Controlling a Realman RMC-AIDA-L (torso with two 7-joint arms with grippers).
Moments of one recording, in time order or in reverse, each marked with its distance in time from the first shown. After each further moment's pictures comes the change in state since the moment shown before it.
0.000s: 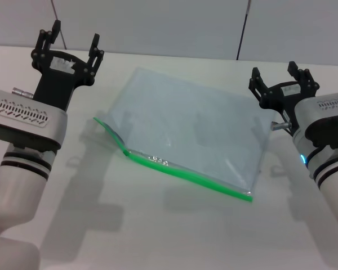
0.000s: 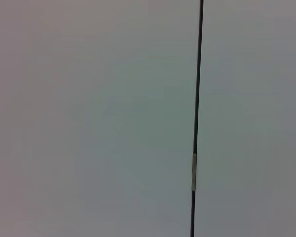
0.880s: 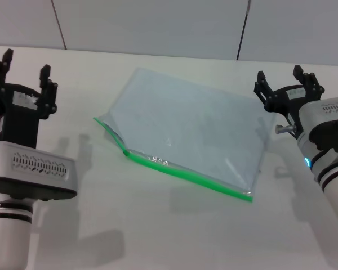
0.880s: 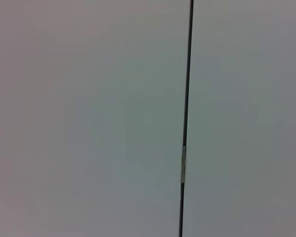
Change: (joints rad) left arm 0.183 0.002 0.002 0.217 -0.107 -0.174 0.662; right arm -0.013 0.000 0.000 0.013 0.001 0.000 0.000
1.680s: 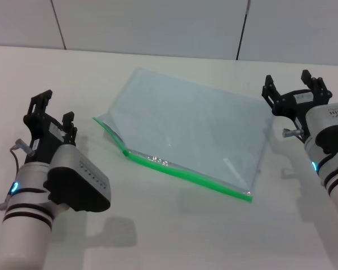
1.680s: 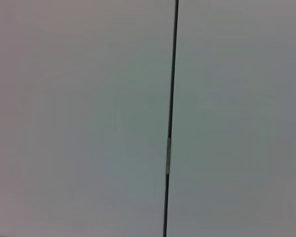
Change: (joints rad) left arm -0.018 0.005 0.002 0.076 -0.178 0.275 0.455; right arm -0.020 -0.003 0.003 0.012 0.002 0.002 0.000
